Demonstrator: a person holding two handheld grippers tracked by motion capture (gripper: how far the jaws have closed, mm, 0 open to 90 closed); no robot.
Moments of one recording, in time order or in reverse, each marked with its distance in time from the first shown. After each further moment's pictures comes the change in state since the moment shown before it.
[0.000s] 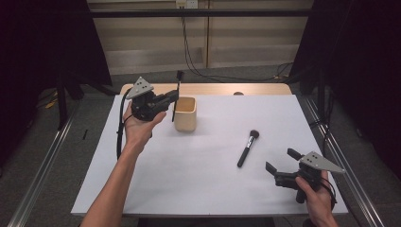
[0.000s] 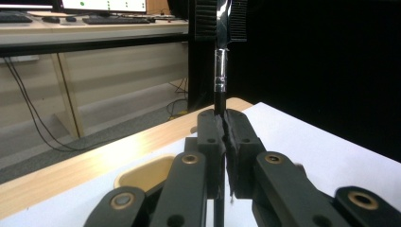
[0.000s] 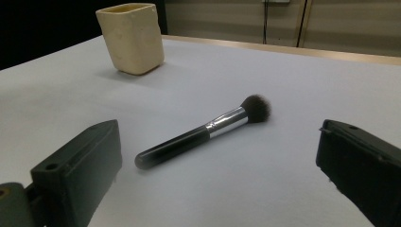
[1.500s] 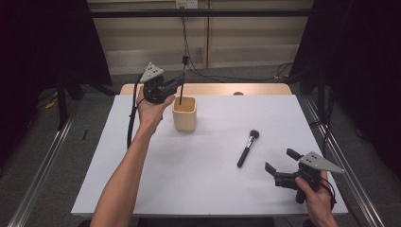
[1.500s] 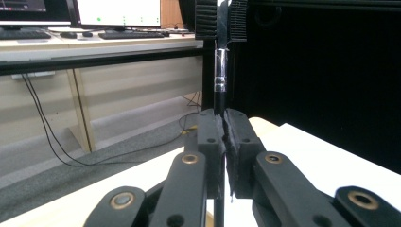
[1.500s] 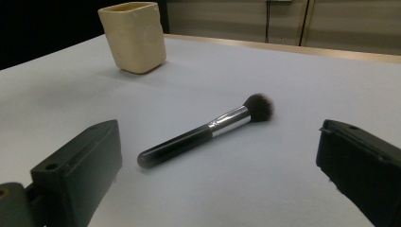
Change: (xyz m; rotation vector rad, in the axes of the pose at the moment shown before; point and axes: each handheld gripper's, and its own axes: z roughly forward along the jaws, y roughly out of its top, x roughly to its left) left arm 0.029 0.007 0.057 -0.051 0.049 -0.008; right arm 0.001 0.000 0.001 0.003 0.010 0.002
